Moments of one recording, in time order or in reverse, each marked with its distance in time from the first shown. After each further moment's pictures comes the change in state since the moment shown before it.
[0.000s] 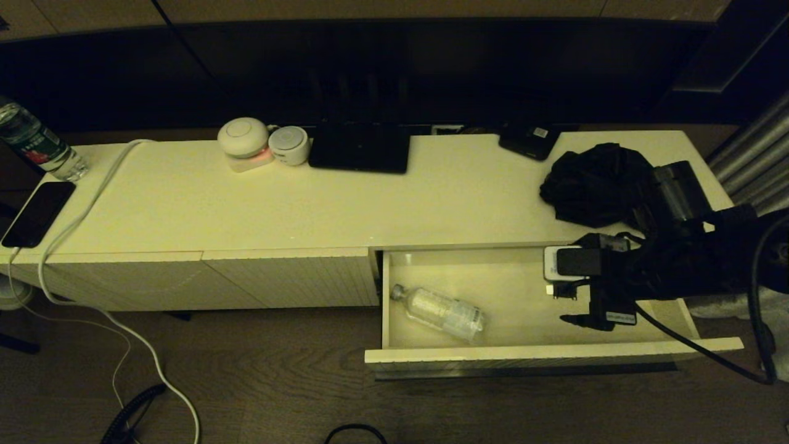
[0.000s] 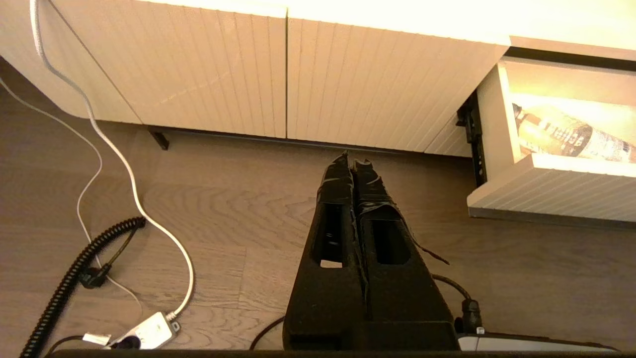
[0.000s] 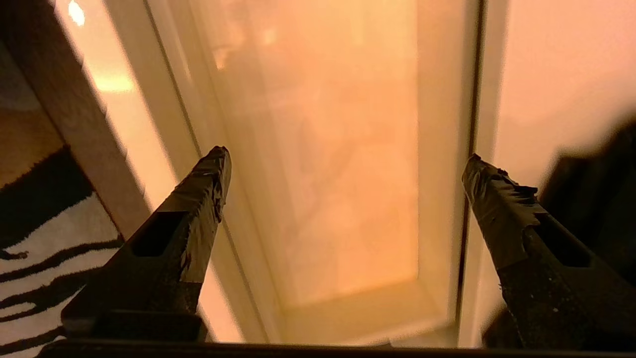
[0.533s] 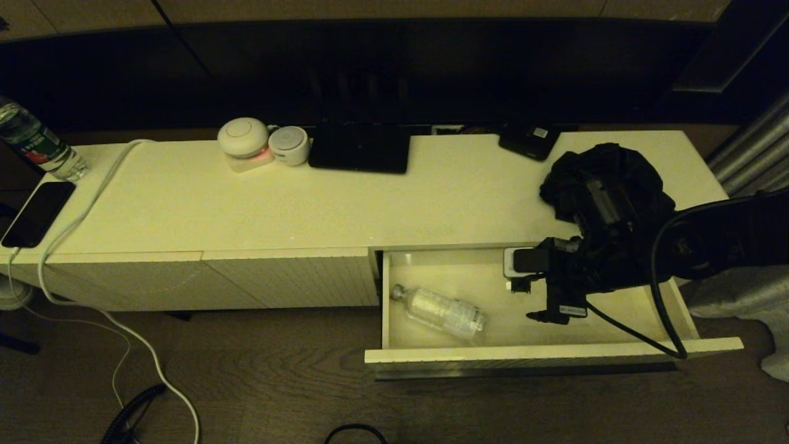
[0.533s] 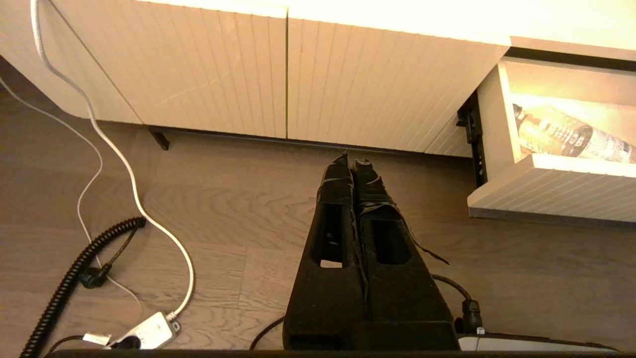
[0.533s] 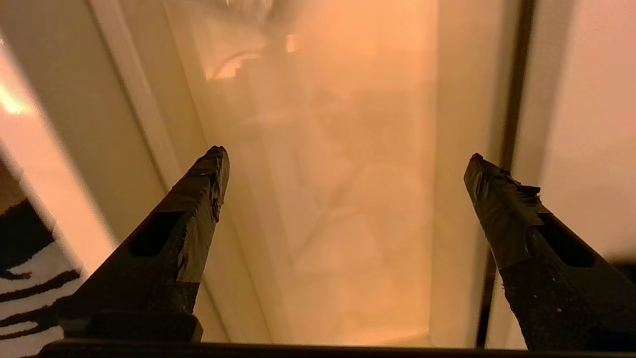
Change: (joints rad) left arm 0.000 0.000 0.000 0.000 0.000 0.000; right arm 0.042 0.199 -0.148 0.000 -0.001 0.032
